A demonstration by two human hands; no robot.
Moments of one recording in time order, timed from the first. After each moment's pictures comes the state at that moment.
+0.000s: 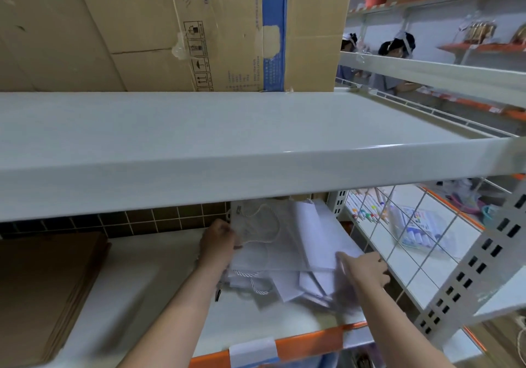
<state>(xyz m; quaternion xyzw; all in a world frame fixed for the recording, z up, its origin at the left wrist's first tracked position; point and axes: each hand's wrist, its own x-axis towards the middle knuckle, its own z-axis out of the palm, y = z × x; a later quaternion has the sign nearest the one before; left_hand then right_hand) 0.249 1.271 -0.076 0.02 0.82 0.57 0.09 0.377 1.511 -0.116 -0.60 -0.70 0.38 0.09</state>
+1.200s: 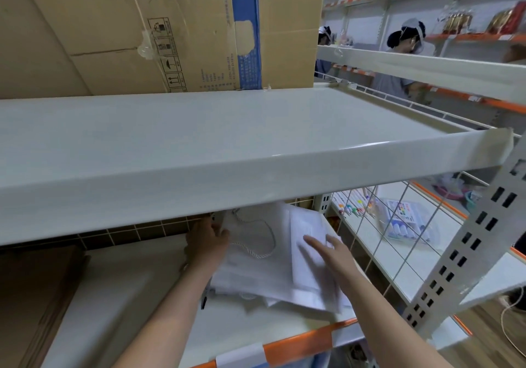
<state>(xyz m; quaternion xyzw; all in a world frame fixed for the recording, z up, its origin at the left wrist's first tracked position) 0.228 1.286 -0.089 0.08 0.91 0.41 0.03 0.381 1.497 -0.103 -0.37 -0.74 0.54 0.11</state>
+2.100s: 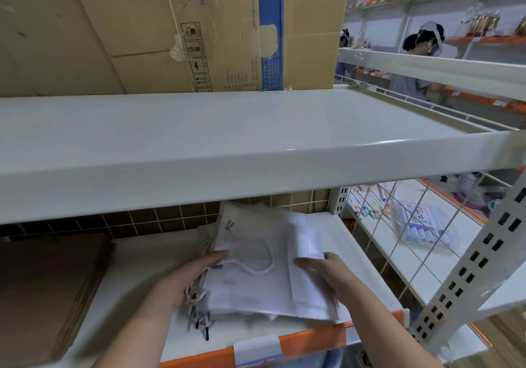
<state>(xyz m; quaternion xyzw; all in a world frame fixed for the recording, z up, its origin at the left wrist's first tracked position) 0.249 1.201 -0.094 0.01 0.74 0.56 0.38 0.377 1.464 -0.110 -0.35 -0.68 0.64 -0.01</state>
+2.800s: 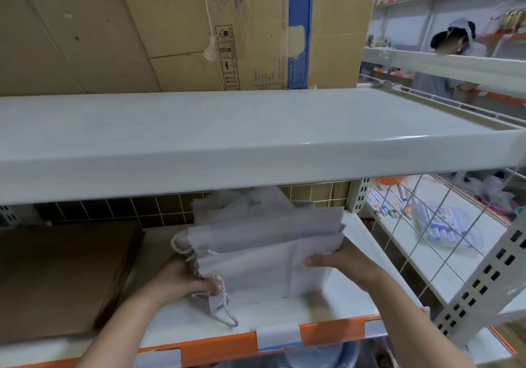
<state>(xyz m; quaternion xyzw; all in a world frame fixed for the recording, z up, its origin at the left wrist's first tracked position) 0.276 1.125 -0.065 0.21 0.84 0.47 0.20 0.389 1.437 -0.058 -0.08 -0.72 0.69 0.01</state>
